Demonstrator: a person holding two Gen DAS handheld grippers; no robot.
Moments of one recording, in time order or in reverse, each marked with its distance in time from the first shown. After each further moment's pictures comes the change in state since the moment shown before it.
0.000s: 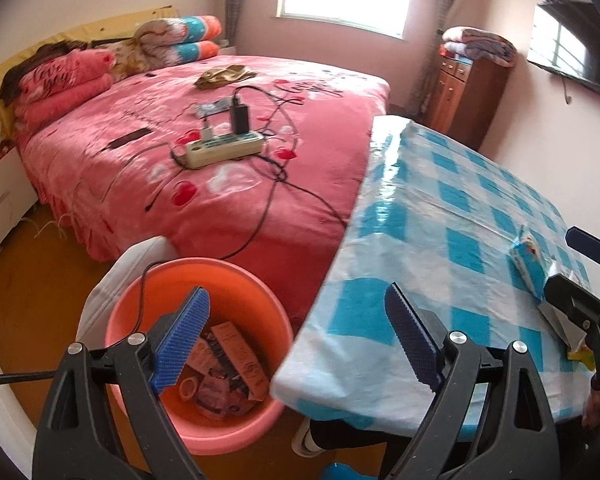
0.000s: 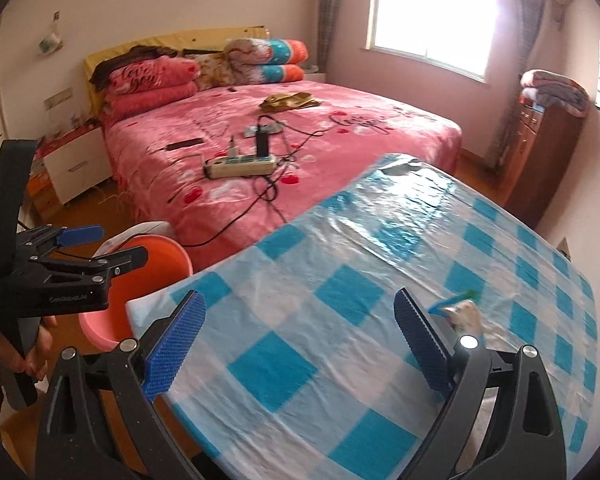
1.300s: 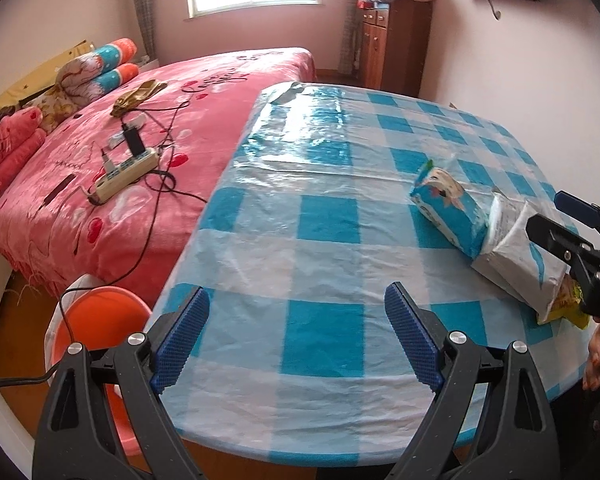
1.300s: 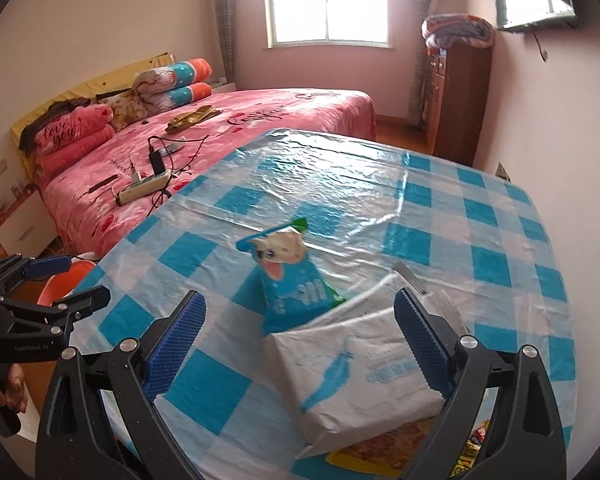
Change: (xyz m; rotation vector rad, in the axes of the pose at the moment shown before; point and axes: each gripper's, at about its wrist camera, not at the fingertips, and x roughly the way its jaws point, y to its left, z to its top) left arm 0.013 -0.151 -0.012 0.275 0.070 -0.079; right arm -0.037 -0.141 -0.081 0.289 -0.019 -0.159
